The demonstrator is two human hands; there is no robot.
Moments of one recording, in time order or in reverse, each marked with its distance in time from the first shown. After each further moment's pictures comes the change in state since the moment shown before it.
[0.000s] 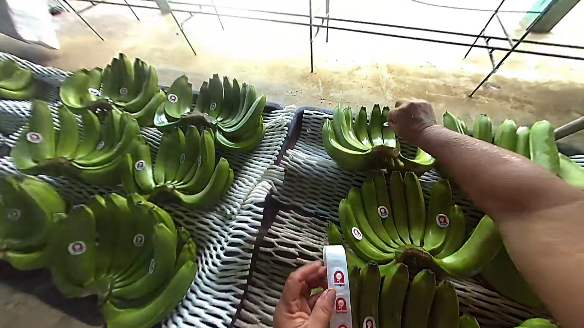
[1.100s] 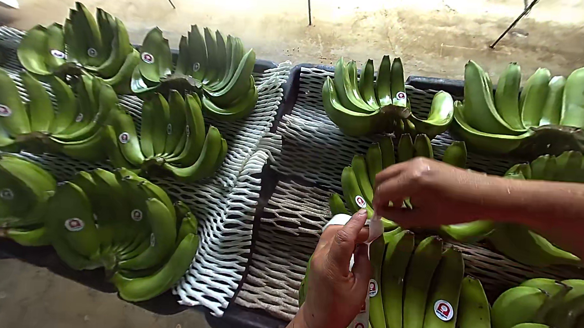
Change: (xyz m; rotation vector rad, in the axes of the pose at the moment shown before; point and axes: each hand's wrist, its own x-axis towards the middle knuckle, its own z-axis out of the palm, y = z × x) left_hand 0.027 -0.016 0.024 0.521 -0.218 0.485; right_hand -0.169 -0.090 -0.030 0.661 -0.099 -0.819
